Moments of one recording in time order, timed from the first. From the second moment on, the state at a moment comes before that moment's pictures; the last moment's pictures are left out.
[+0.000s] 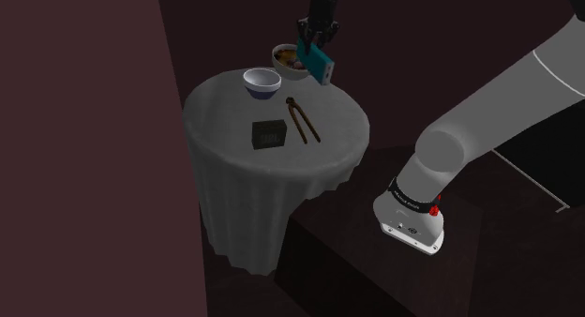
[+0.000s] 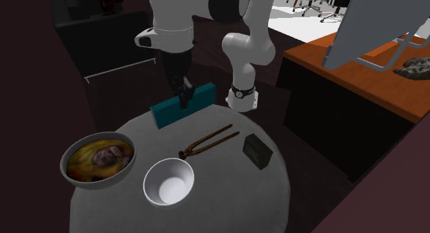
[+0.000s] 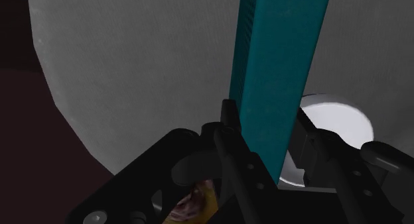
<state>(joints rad) -0.21 -0.32 0.07 -2.21 0.01 1.95 0.39</state>
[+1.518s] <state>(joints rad) -0.34 0.57 -0.04 -0.98 0.02 1.61 0.17</state>
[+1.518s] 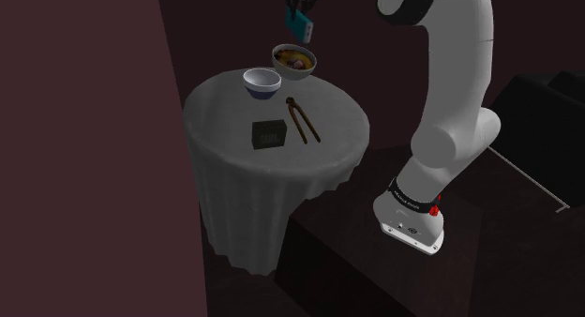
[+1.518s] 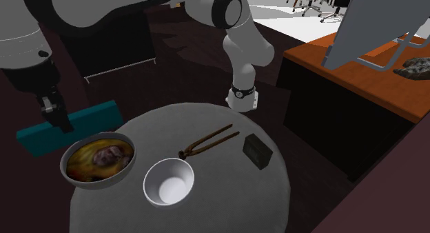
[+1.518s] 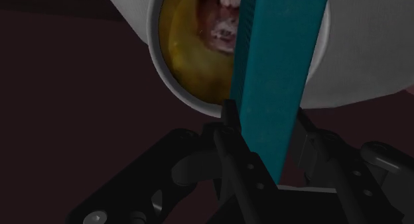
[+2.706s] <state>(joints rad) -0.34 0.55 -0.04 -1.24 0.02 1.86 0.16</state>
